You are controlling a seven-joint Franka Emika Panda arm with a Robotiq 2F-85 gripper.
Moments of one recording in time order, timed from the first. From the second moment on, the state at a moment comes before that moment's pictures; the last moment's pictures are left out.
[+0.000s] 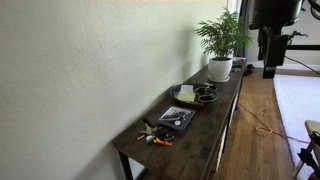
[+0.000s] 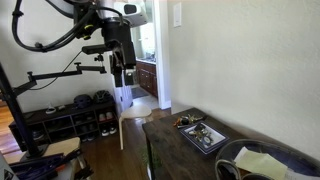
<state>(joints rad) 0.01 -0.55 0.15 -2.57 -0.21 1.93 0.05</state>
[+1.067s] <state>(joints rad) 0.01 -0.05 0.11 -2.31 -0.22 2.22 0.05</state>
